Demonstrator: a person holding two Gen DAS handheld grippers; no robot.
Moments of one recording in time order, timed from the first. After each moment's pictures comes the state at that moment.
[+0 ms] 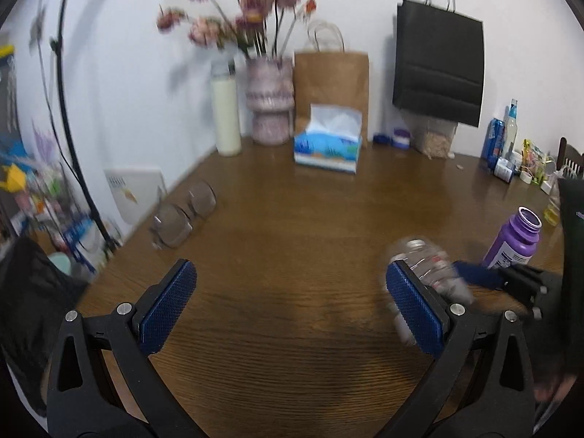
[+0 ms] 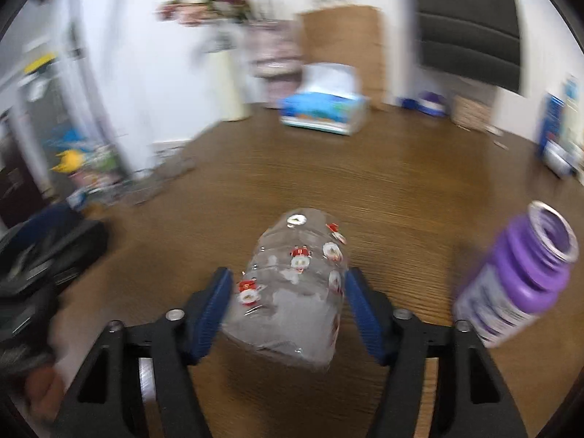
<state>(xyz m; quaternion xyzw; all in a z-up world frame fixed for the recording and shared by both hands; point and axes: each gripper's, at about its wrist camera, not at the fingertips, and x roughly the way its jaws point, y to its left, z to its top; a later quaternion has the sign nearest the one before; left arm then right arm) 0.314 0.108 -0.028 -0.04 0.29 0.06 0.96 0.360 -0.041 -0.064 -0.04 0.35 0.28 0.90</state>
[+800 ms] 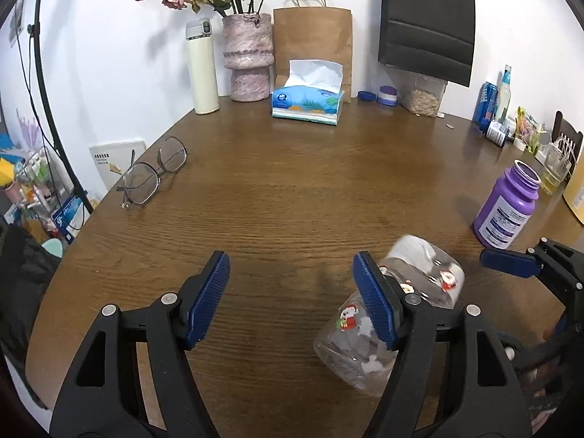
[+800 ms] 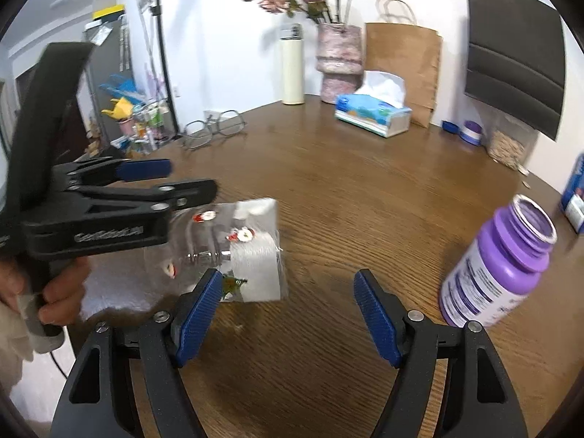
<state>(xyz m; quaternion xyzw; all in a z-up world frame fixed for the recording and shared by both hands) 0.313 0.081 -0.052 -0.02 0.35 0.04 0.94 0.317 -0.080 -0.074 -0.12 0.32 0.33 0.88</state>
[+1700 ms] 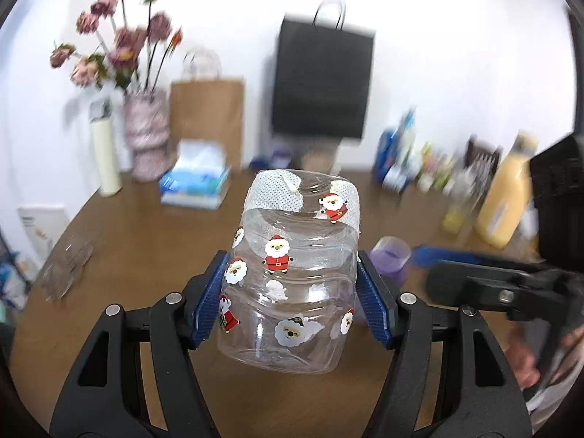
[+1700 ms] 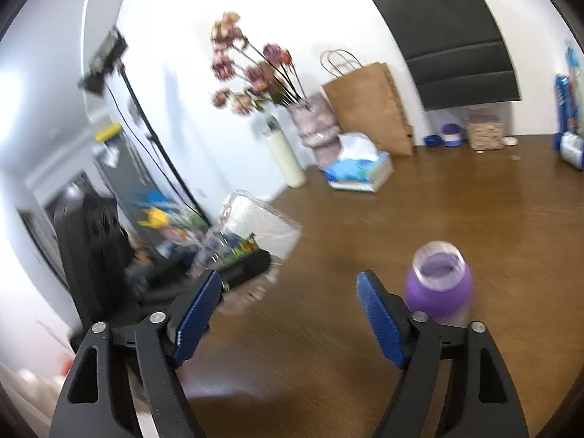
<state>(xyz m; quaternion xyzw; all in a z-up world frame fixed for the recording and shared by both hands) 0.323 0.010 0.038 -0.05 0.22 -0.14 0.96 0.334 -0.181 0.025 0.13 0.28 0.40 0.86</state>
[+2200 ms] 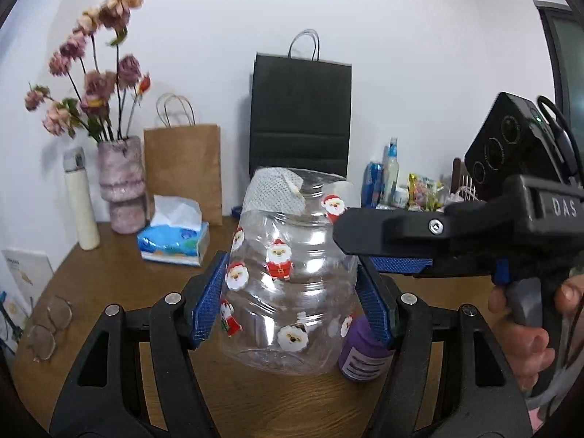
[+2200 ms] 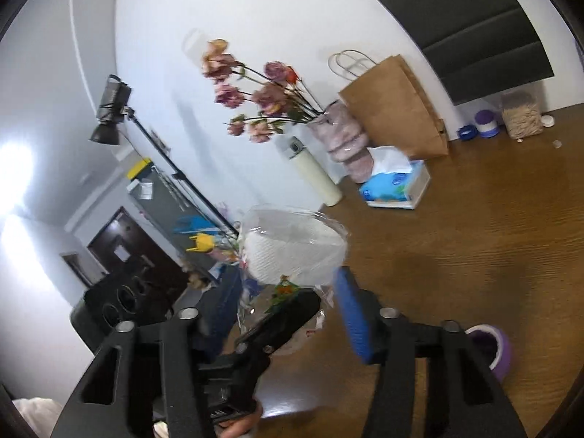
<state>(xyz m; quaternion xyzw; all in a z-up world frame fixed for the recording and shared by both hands) 0.363 -0.007 0.043 -0.01 0.17 -0.17 0.97 0.403 -0.169 0.047 0.22 0.30 0.45 0.81</state>
